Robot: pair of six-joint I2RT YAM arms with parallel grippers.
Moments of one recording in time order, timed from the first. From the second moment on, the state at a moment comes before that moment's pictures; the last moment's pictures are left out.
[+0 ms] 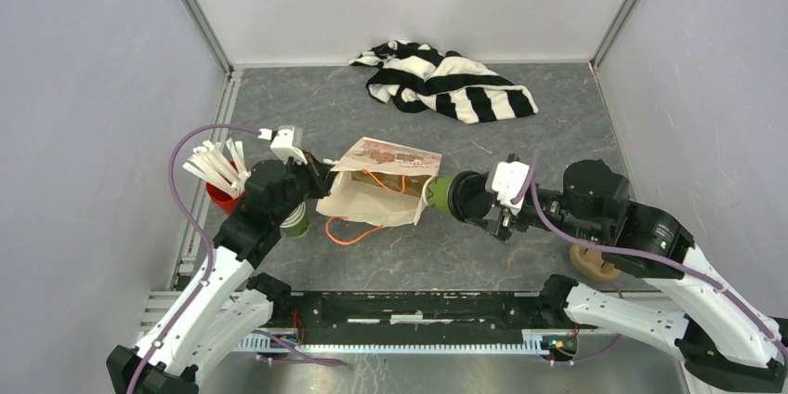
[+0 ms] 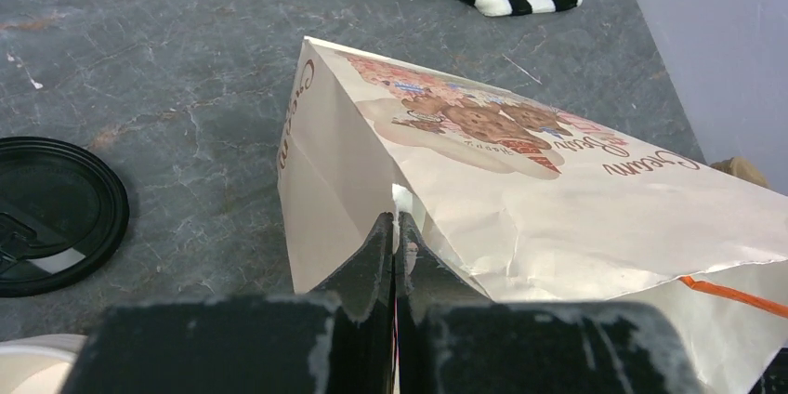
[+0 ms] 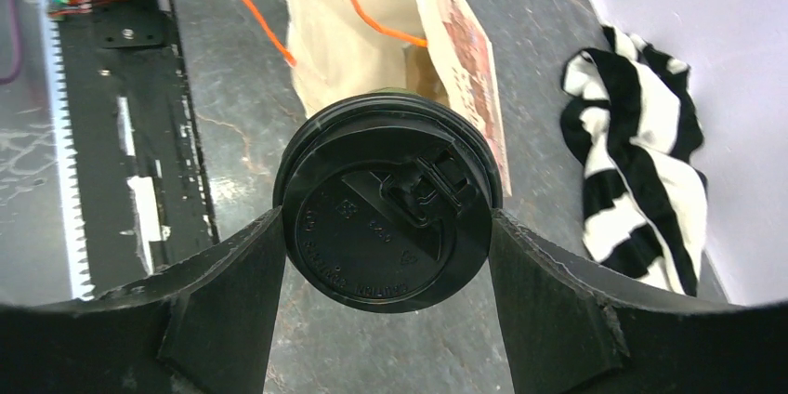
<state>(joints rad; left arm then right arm) -0.44 0.69 0.62 -0.22 0.00 -0.47 0.95 0.75 1.22 -0.81 -0.16 -0.40</state>
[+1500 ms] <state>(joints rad) -0.44 0.67 0.71 -0.40 0.01 -0.69 1.42 1.21 1.43 -0.79 0.31 -0.41</state>
